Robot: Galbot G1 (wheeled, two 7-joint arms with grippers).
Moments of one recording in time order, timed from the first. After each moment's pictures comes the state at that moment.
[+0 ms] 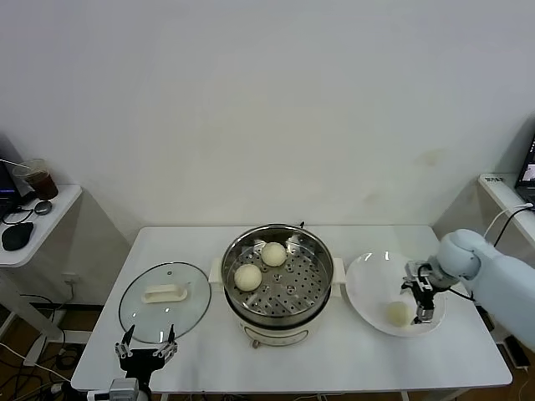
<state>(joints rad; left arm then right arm) 1.68 -1.50 -0.65 -2.07 0.05 0.23 -0.05 -0.26 0.61 -0.50 1.33 -0.28 -0.23 -1.26</state>
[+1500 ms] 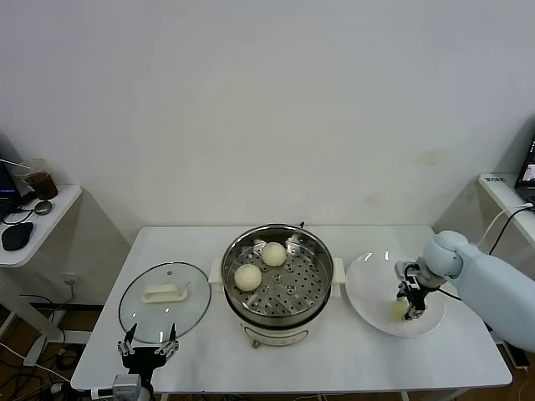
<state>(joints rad) 1.65 -1.50 -0.65 -2.03 0.05 0.23 -0.04 -0.21 0.65 -0.54 1.27 -0.28 -0.26 -1.28</state>
